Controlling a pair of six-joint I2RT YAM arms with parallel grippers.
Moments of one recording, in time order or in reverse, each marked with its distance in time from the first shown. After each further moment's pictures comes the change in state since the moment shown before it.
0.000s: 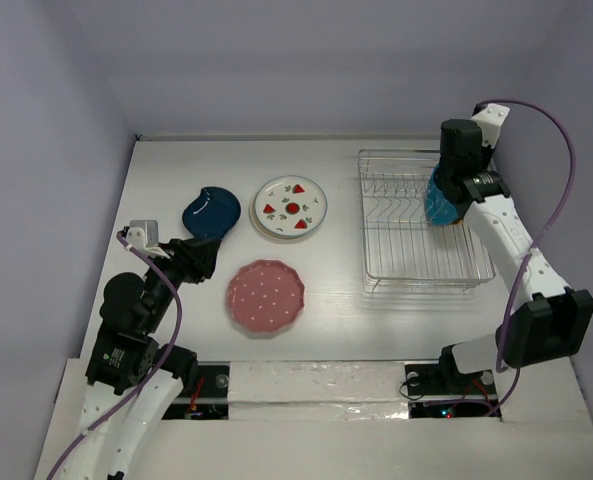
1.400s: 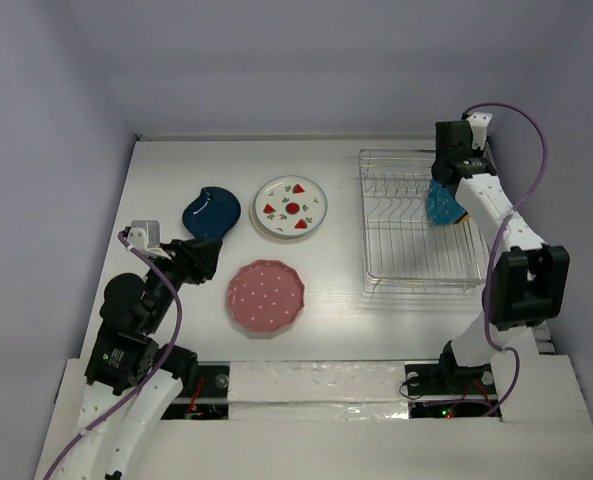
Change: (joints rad) left arm -0.021 -0.003 0.000 0.000 -0.005 0.000; right arm -0.098 0.254 0.071 -0.064 -0.090 -0.035
